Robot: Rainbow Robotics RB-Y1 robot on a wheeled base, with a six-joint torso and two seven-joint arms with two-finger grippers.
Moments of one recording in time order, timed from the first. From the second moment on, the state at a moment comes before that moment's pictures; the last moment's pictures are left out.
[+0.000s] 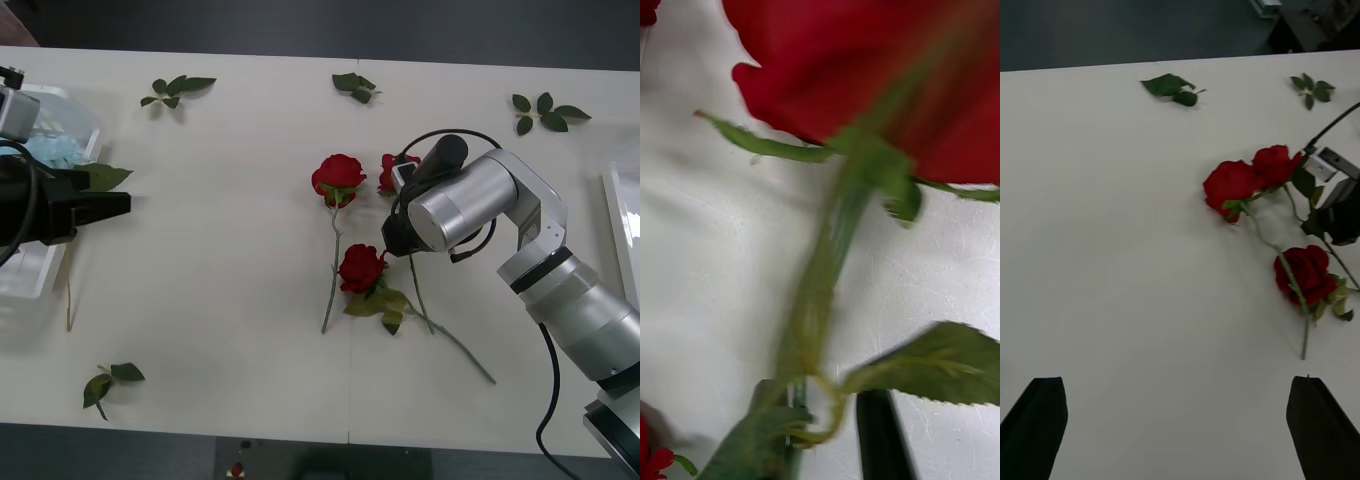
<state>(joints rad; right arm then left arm) -0.62 -0.37 0.47 -1.39 -0.36 1.28 1.27 0.03 0.92 0.23 -2.15 1.45 1.03 -1.79</state>
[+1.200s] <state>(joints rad) -0.61 -0.60 -0.27 -1.72 -0.46 1.86 1.26 0.02 0.48 0.23 -2.19 1.52 1.34 -2.22</state>
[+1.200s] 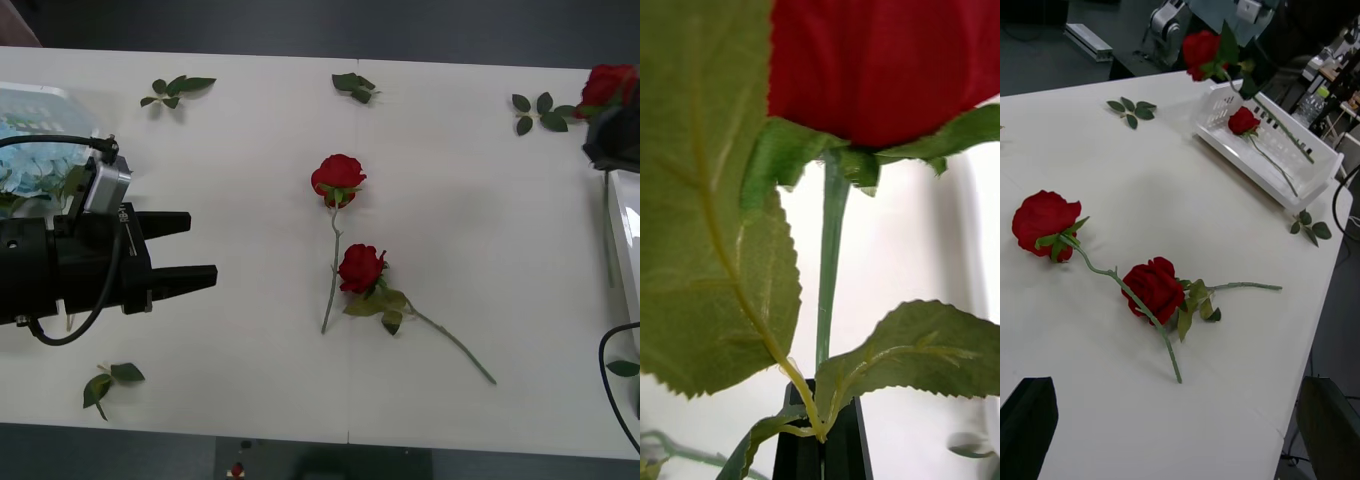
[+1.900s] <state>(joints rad) -0.46 -0.65 -0.50 -1.46 -0.33 1.50 1.56 0.03 0.43 0.26 -2.19 1.52 1.42 -2.30</state>
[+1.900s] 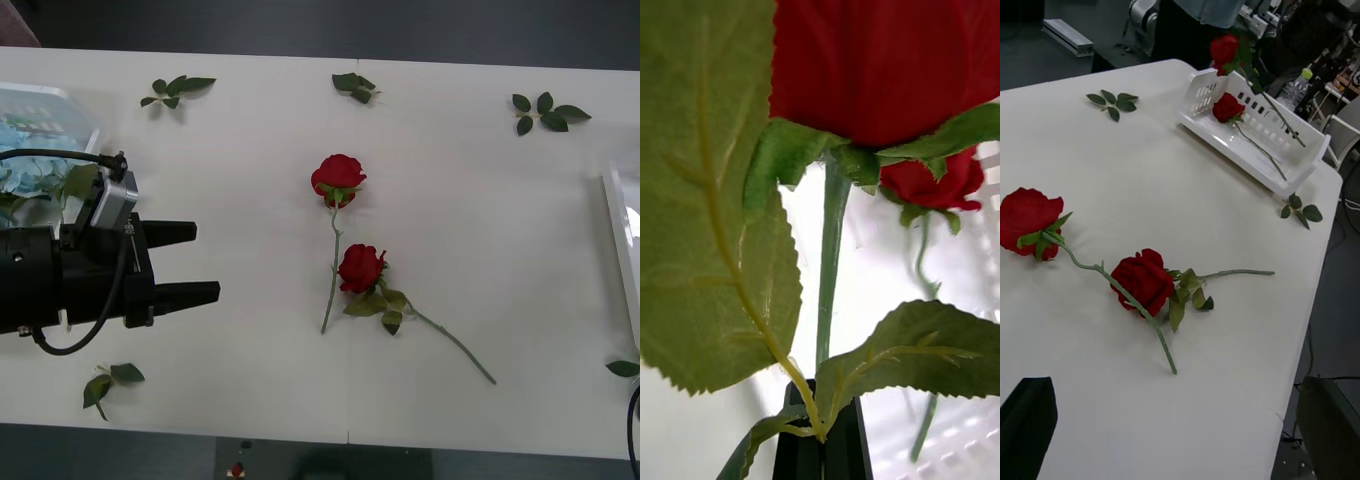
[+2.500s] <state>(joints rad) -0.46 -0.75 -0.44 -1.11 -0.35 1.15 1.62 -0.02 0.43 0.00 -2.19 1.19 1.23 -1.99</state>
